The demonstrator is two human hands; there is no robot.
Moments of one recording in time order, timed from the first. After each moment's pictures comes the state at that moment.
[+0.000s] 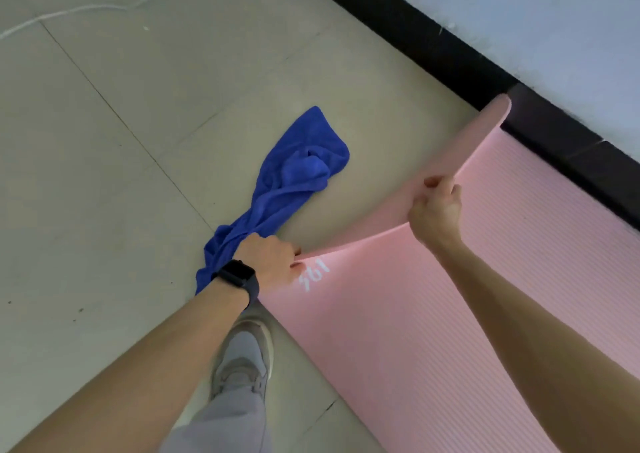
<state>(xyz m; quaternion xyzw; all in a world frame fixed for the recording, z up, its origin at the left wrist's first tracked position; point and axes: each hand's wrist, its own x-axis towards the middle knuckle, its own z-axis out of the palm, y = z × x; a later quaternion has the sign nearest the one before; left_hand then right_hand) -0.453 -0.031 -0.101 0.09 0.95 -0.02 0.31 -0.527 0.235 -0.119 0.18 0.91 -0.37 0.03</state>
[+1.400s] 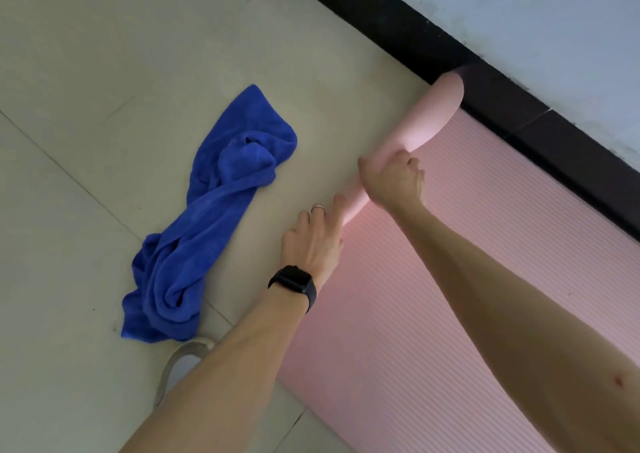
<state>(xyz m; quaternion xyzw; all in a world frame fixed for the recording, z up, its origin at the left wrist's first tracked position) -0.466 0.101 -0.150 0.09 0.99 0.03 0.03 -0.562 0.245 -0.129 0.26 0.91 -0.27 0.16</state>
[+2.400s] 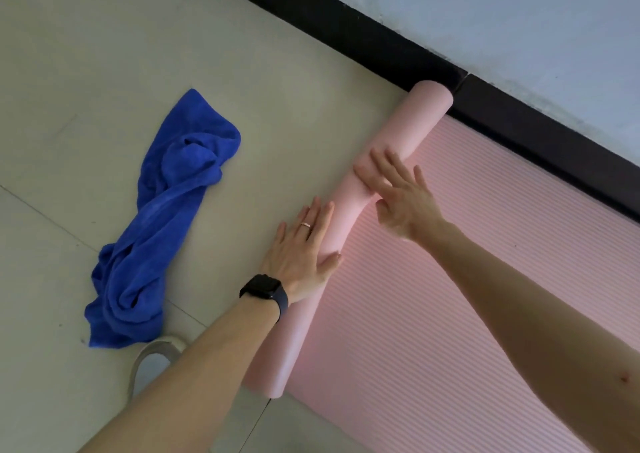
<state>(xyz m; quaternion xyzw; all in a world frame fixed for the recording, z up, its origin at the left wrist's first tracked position) -0.424 0.134 -0.153 0.19 0.94 0.16 0.23 -0.474 0.370 -0.132 -0.08 0.98 -0.07 0.18</state>
